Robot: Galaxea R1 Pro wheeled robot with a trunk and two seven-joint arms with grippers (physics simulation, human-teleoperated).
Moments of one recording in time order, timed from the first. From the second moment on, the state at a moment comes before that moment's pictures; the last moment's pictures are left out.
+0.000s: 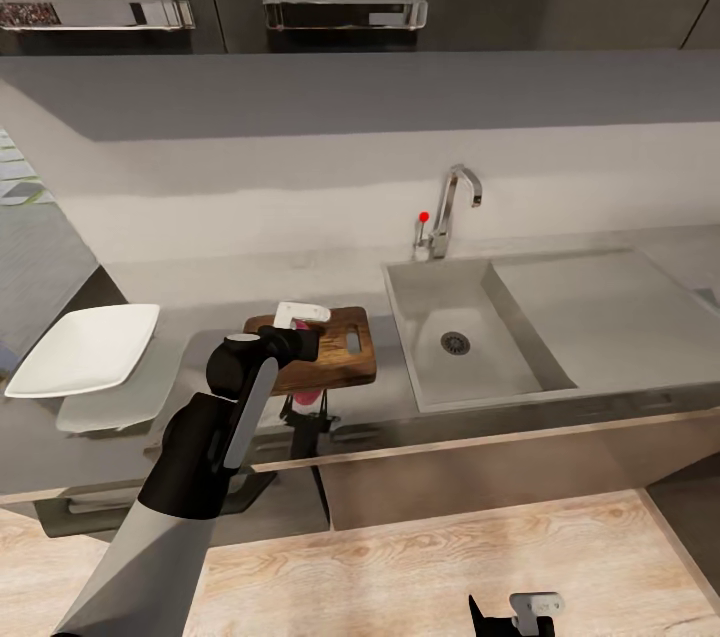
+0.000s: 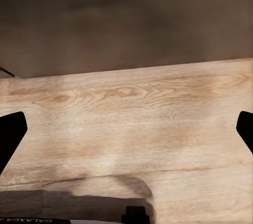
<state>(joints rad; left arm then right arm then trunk) -0.73 -0.12 -0.24 -1.50 0.13 1.01 0.18 -0.14 0.11 -0.47 -0.70 0.39 -0.26 0.25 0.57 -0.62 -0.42</state>
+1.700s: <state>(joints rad) -0.73 -0.12 -0.24 -1.50 0.13 1.01 0.18 -0.14 0.11 -0.47 -0.70 0.39 -0.26 0.25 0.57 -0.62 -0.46</state>
